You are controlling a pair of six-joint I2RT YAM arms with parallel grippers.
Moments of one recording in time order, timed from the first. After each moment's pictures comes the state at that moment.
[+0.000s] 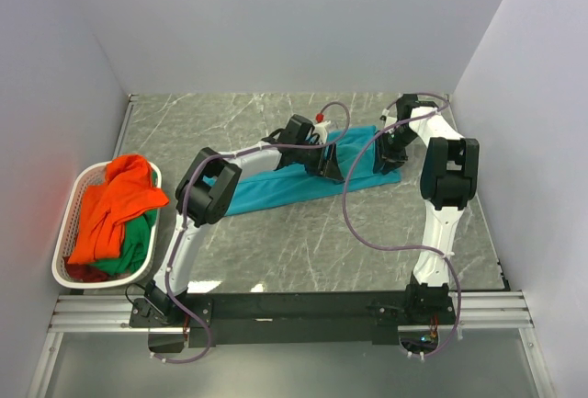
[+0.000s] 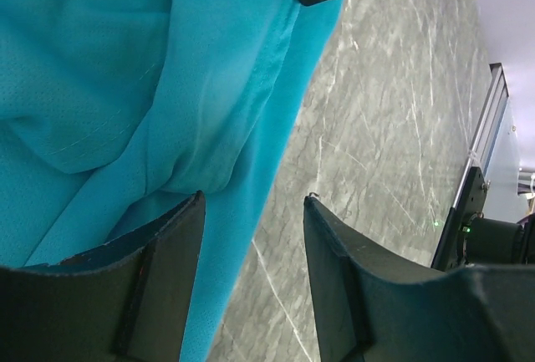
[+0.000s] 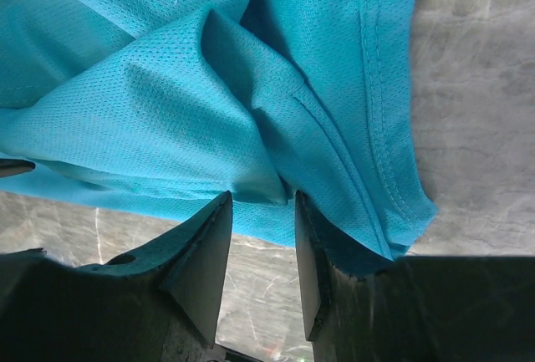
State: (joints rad) left arm -0.65 2.30 1.69 -0.07 0.66 -0.41; right arm -0.03 2.21 1.77 -1.03 -0.31 -0.03
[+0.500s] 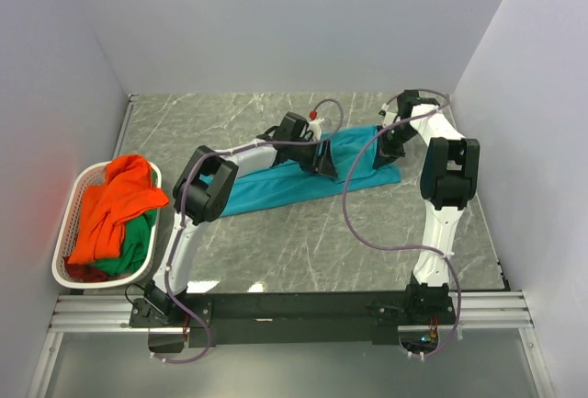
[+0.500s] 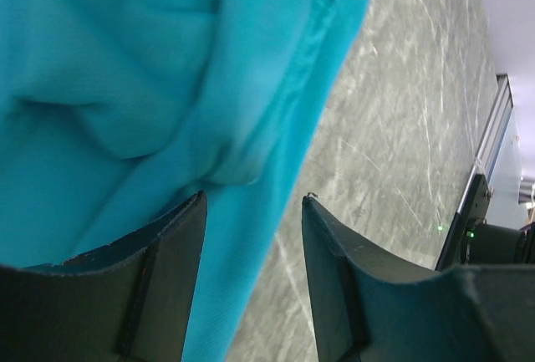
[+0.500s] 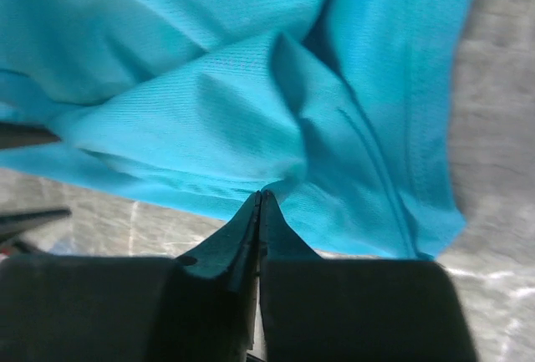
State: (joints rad) left arm -0.62 2.30 1.69 -0.10 0.66 -0.41; right arm -0.03 2.21 1.81 -1.03 -0.38 -0.02
